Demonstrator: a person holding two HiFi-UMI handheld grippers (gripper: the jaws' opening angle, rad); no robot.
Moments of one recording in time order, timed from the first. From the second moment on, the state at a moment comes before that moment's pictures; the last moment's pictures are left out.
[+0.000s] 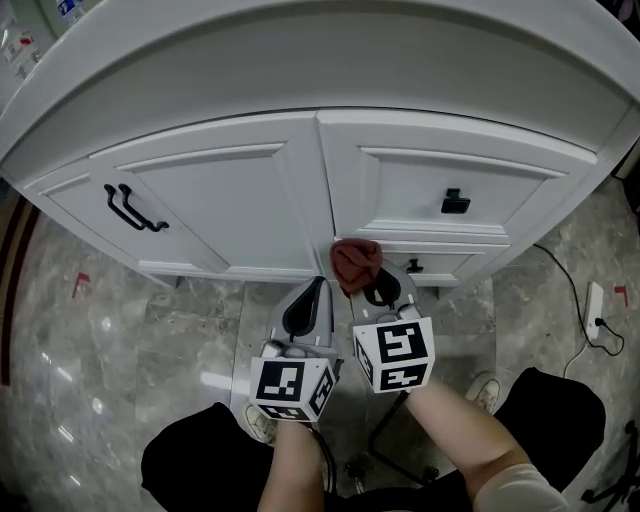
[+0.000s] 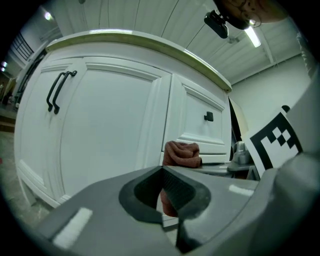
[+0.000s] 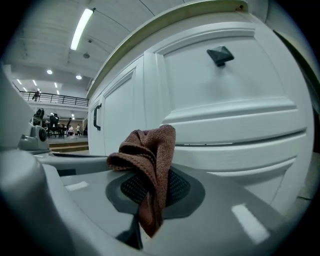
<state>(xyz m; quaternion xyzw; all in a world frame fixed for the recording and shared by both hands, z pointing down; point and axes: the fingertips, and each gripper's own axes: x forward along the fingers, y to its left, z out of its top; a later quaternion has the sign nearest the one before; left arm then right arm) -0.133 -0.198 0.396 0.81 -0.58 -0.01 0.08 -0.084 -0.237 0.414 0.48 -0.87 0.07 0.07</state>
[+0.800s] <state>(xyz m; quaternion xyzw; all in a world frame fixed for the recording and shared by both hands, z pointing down) -0.111 -0.207 0.398 0.82 -0.57 -0.01 0.09 -0.035 -0.251 0.445 0.51 -0.85 0.07 0.10</state>
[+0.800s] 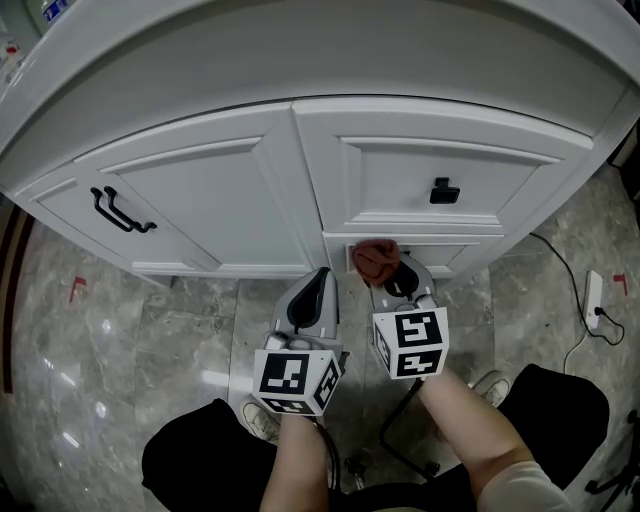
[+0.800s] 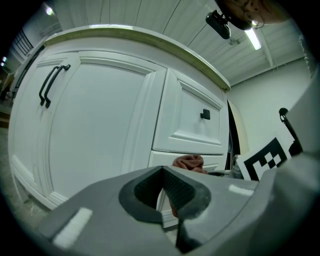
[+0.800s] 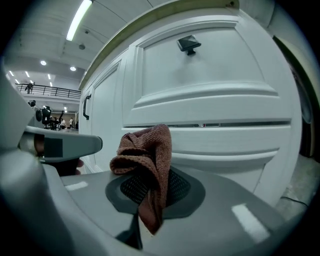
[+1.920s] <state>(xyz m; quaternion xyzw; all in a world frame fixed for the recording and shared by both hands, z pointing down) -0.001 -0.211 0.418 0.86 -0.49 0.01 0.10 0.115 -0.250 0.431 0.60 -0.78 0.14 0.05</state>
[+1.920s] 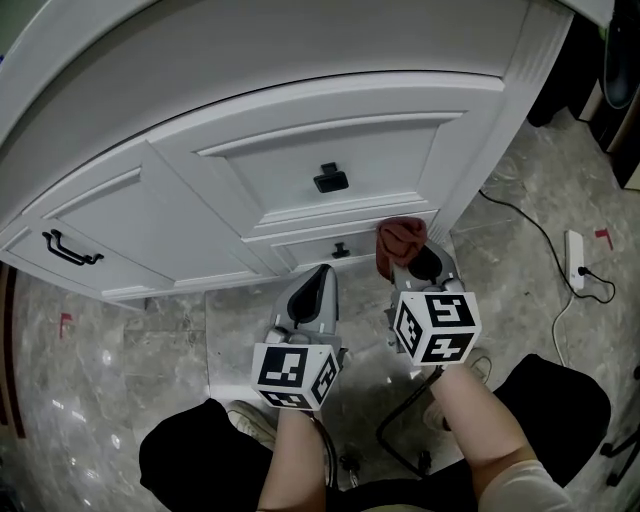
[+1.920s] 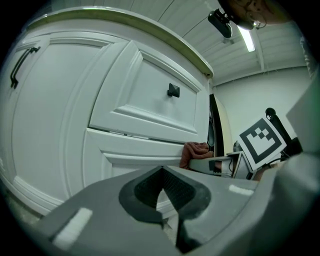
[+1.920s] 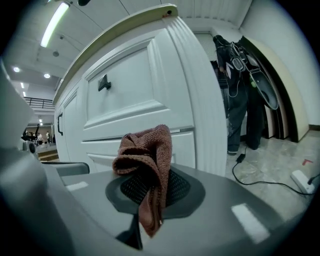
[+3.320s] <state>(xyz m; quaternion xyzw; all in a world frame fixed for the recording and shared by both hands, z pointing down) -0.142 -0.200 0.445 0.80 -0.58 0.02 0.12 -0.097 -0.243 0.490 0.47 -0.87 0.17 0.06</state>
